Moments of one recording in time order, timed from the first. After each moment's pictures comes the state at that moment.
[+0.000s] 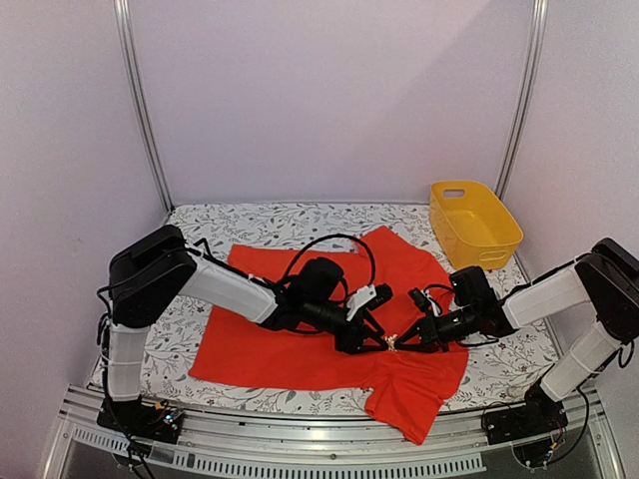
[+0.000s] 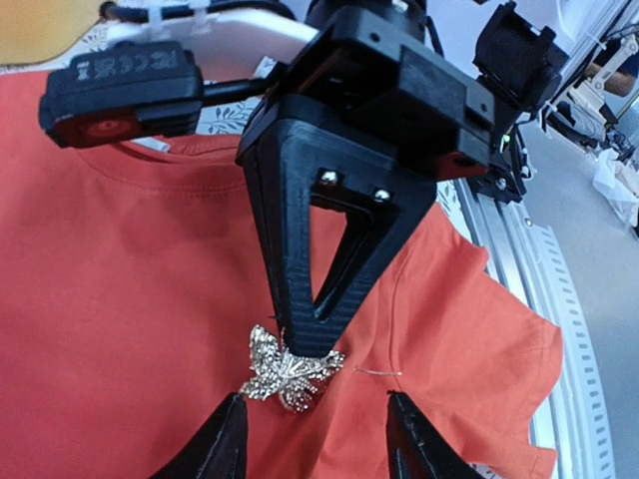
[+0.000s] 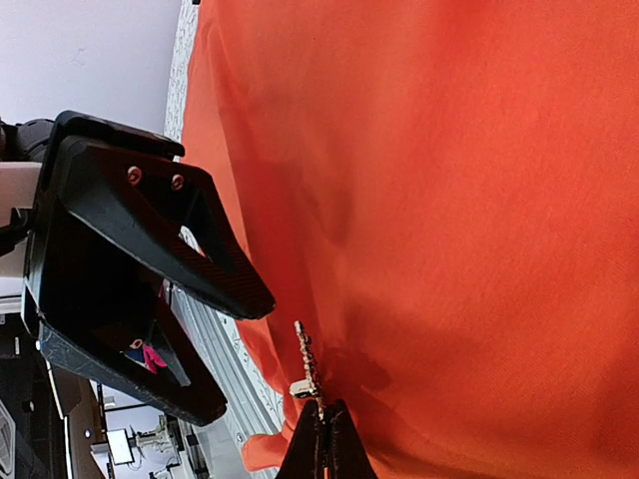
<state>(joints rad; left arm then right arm) -1.00 2.11 1.18 0.35 0.62 0.01 0.54 1.56 0.45 0.25 -0.83 0.67</state>
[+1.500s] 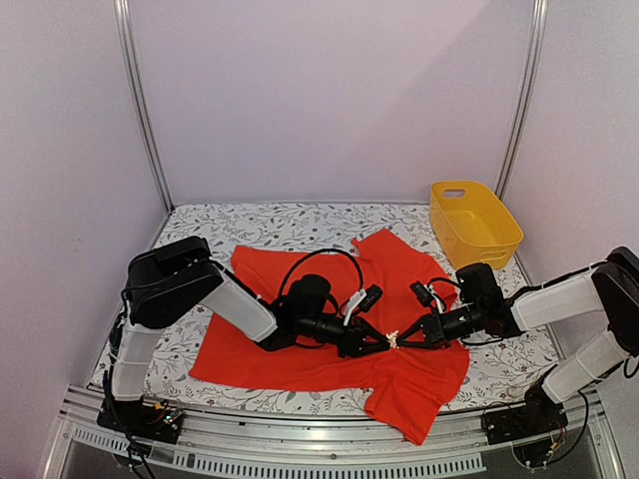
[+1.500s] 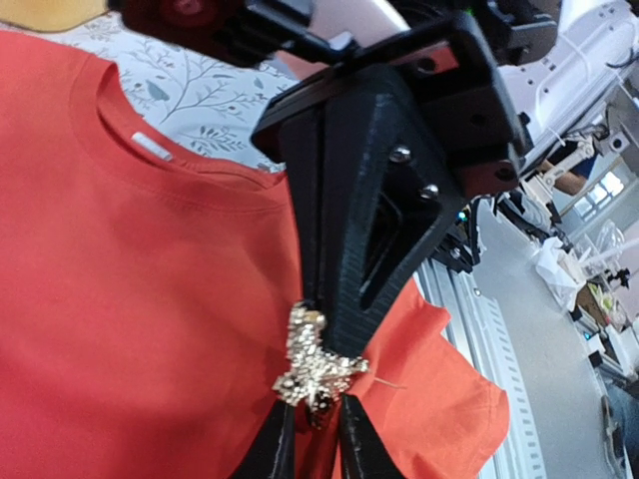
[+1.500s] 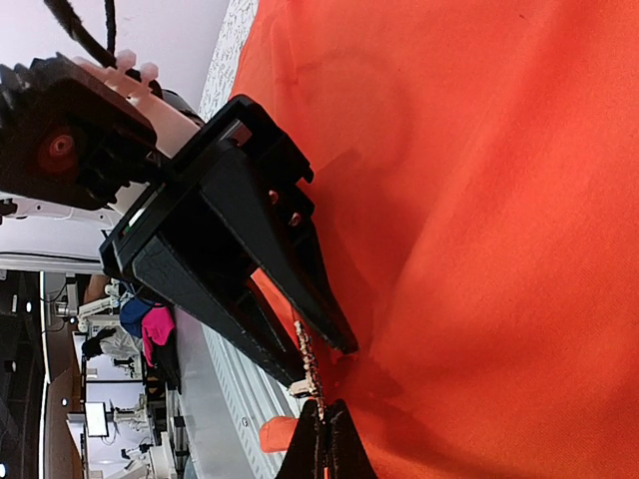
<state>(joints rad) -1.01 2.23 1.07 0.84 0.68 -0.39 0.53 1.46 0.43 0.25 -0.87 0.59</state>
